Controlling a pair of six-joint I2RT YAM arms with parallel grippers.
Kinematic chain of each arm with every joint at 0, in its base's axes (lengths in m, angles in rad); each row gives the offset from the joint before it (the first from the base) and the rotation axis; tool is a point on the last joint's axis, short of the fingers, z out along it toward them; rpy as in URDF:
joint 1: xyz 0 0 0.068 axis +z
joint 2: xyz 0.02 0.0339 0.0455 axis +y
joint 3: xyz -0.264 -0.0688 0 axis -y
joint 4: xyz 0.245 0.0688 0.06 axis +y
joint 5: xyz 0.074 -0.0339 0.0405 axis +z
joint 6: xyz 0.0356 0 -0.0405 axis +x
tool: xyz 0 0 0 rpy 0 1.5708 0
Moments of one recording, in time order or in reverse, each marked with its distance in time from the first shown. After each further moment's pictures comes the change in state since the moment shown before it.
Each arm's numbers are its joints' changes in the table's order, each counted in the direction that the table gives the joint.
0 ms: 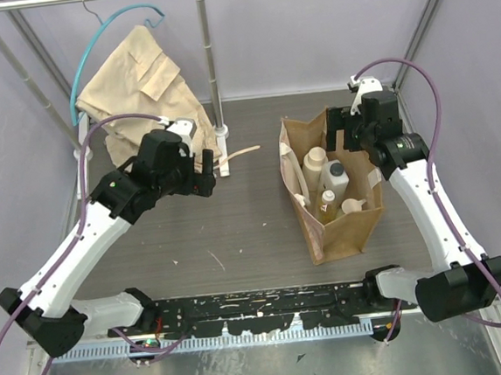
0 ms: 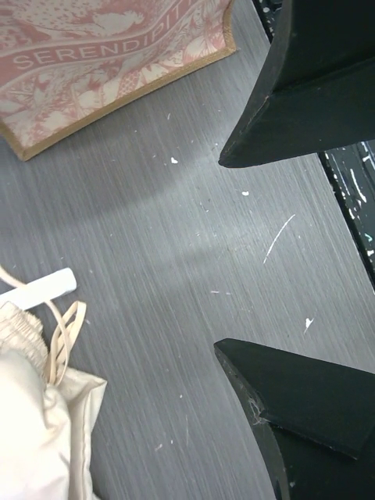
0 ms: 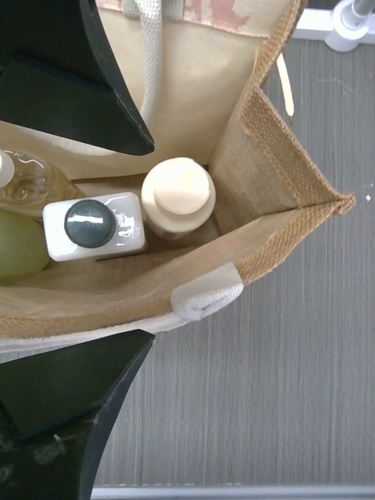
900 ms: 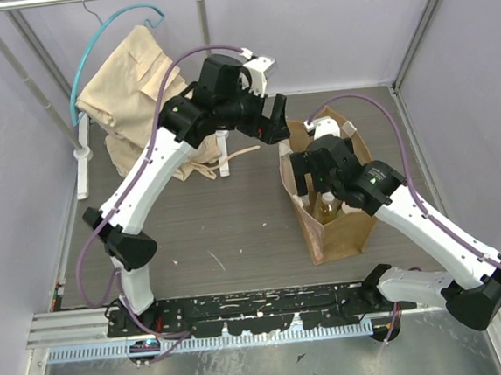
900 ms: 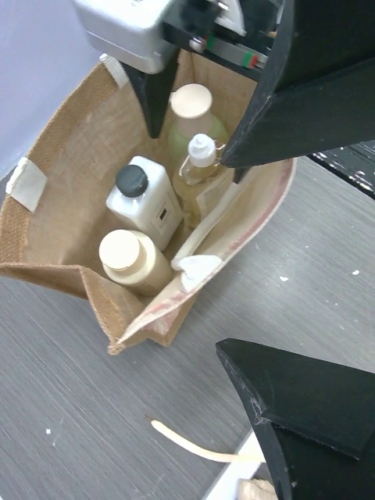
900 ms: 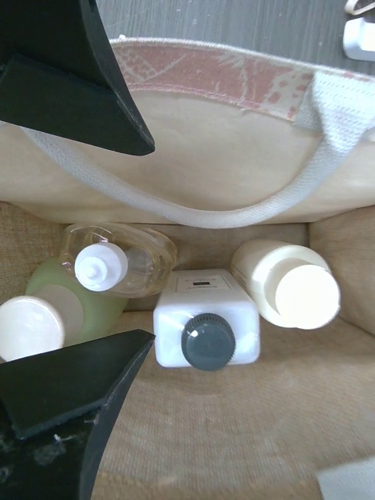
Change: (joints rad) left arm -0.068 0.710 0.947 0.077 -0.435 0.144; right arm 0.504 -0.091 -0.106 0.199 -0.344 0.224
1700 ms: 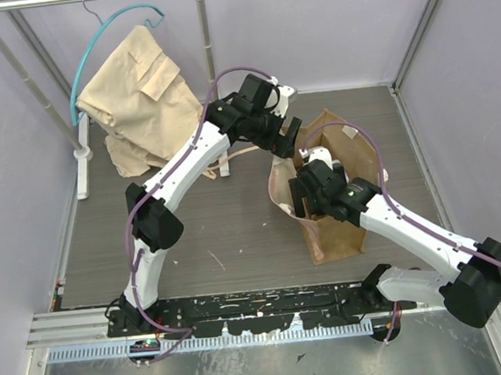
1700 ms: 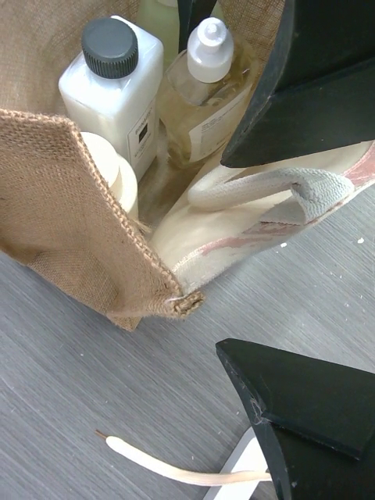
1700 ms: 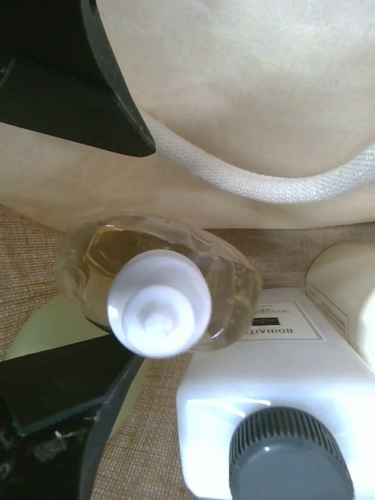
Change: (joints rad) left arm -0.003 0.225 -0.011 0.025 0.051 0.065; right arm 0.000 0.025 -0.284 -0.121 0.040 0.087
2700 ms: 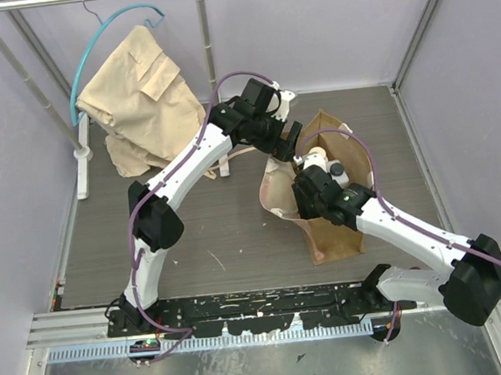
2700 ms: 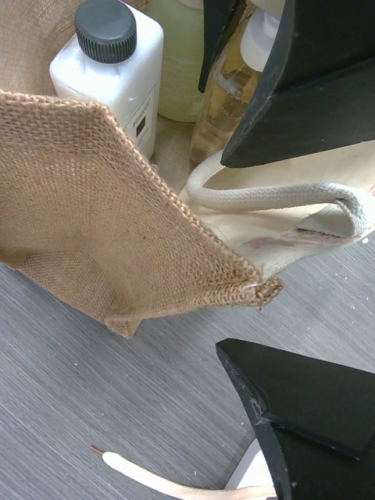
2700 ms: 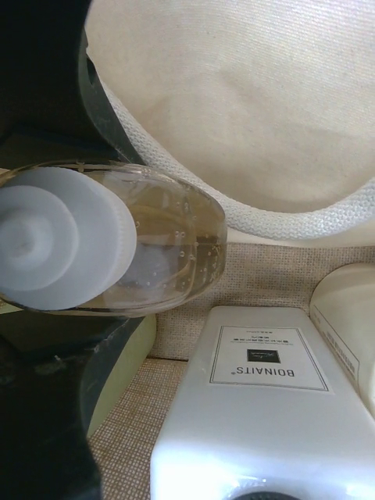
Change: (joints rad) left arm 0.001 0.005 -0.050 -0.039 -0.016 0.000; right arm 0.016 0.002 -0.068 -0.081 0.024 -0.053
